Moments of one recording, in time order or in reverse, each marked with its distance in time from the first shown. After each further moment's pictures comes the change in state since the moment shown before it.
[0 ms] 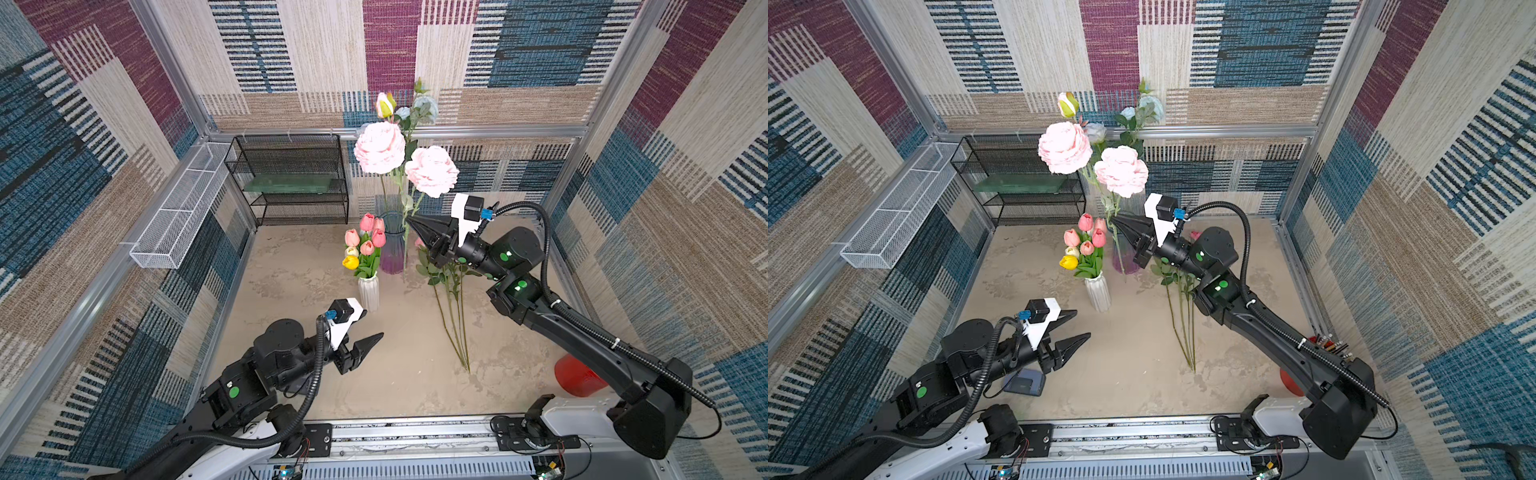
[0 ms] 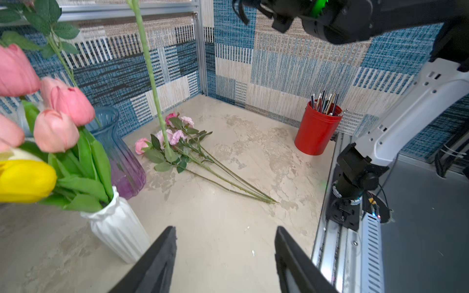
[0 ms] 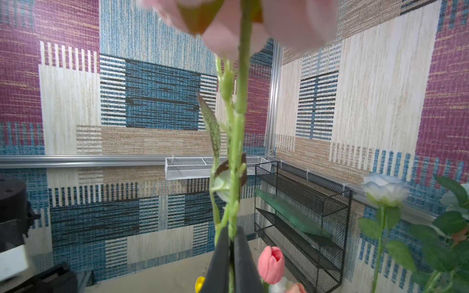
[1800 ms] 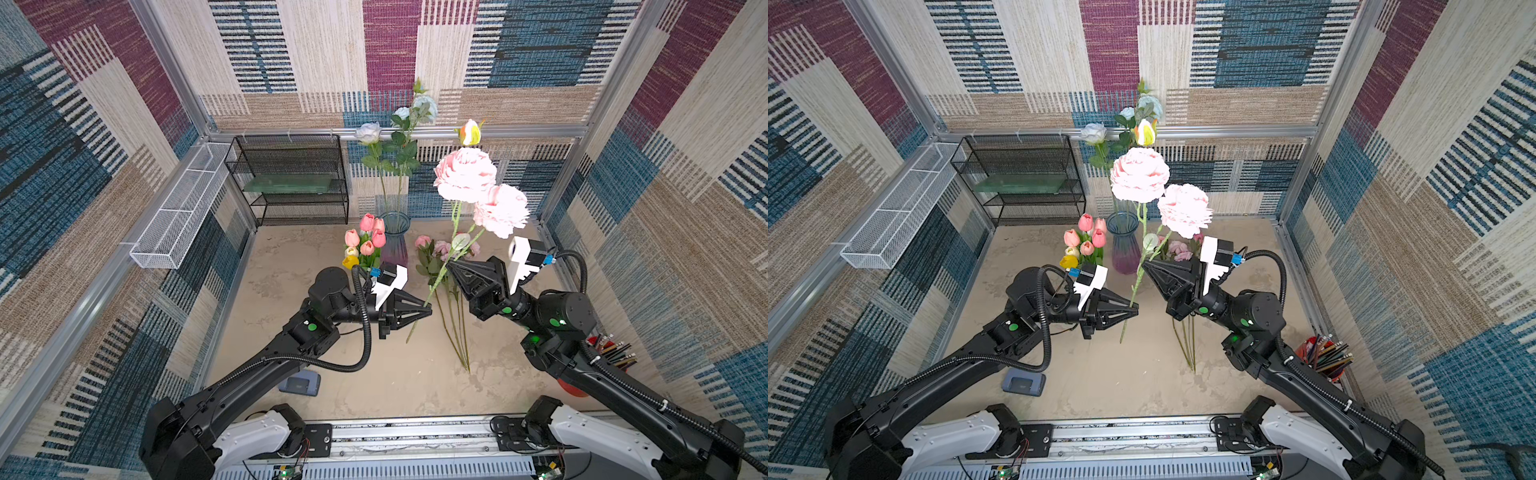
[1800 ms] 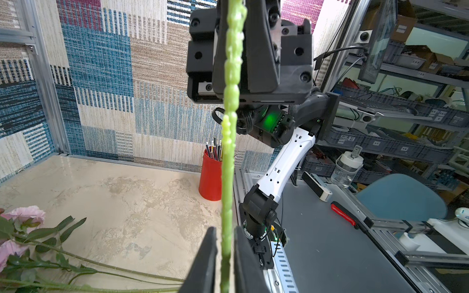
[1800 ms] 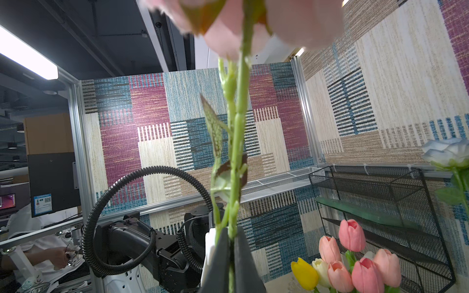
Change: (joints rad) left arm 0.169 0.491 0.056 0.663 0.813 -0.204; right arm 0.070 -0.364 -0.345 0.188 0.020 0.371
